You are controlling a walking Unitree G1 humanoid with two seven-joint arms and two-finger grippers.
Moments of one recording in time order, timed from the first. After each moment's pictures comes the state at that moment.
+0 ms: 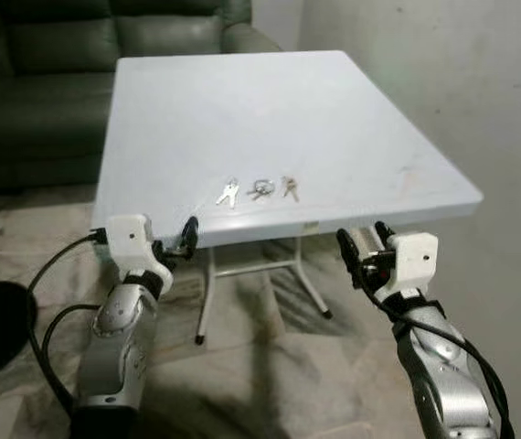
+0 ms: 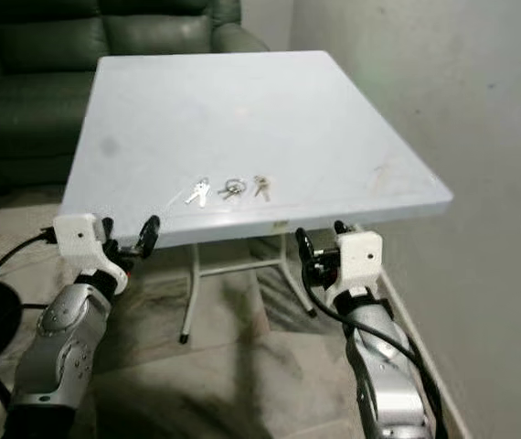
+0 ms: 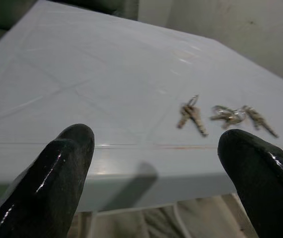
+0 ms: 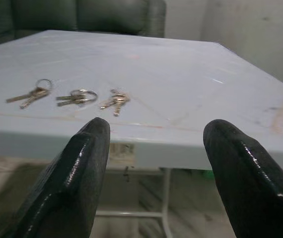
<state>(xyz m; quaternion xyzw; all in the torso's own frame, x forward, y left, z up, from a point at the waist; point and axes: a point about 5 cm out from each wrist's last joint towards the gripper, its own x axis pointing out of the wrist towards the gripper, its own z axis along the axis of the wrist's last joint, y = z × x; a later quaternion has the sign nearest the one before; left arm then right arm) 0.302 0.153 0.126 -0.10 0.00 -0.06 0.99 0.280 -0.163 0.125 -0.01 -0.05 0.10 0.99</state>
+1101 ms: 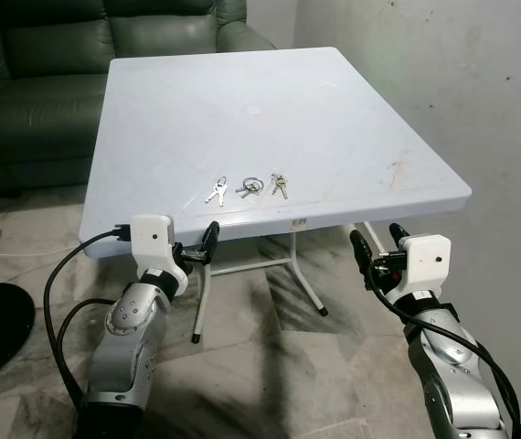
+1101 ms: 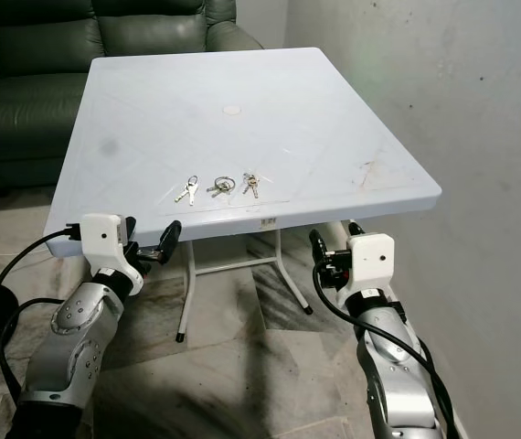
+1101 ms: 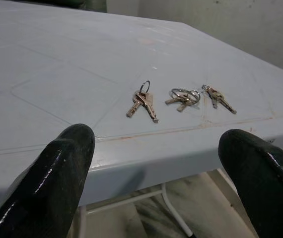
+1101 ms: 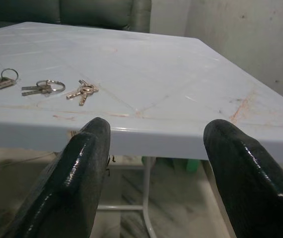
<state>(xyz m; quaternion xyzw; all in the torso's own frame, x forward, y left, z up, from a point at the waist) 0.303 0.142 0.125 -0.06 0.01 -0.11 0.99 0.280 -0.174 0.124 -0.03 -0.05 0.08 1.00</state>
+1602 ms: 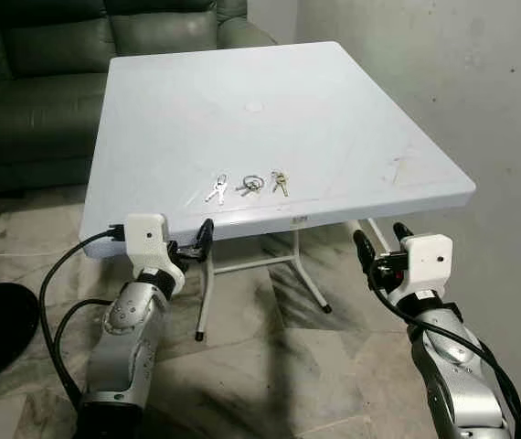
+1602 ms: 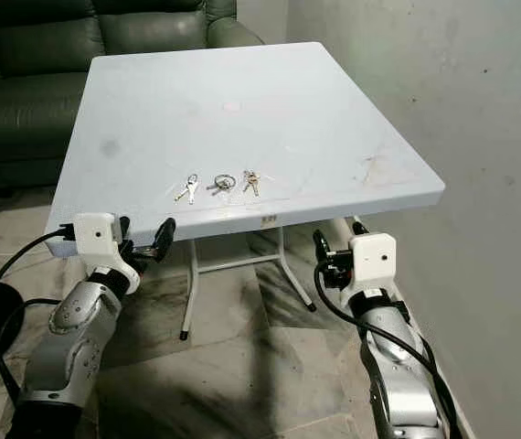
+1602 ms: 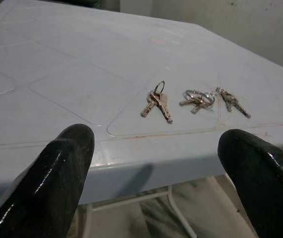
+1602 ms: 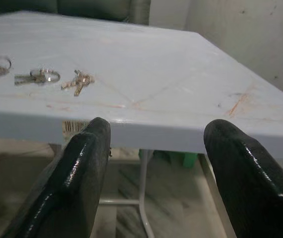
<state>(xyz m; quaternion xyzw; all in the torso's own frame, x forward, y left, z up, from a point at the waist) 0.305 0.144 0.127 -0.08 0.00 -0.09 0.99 0.281 -0.179 0.120 -0.05 -0.04 0.07 1.00</state>
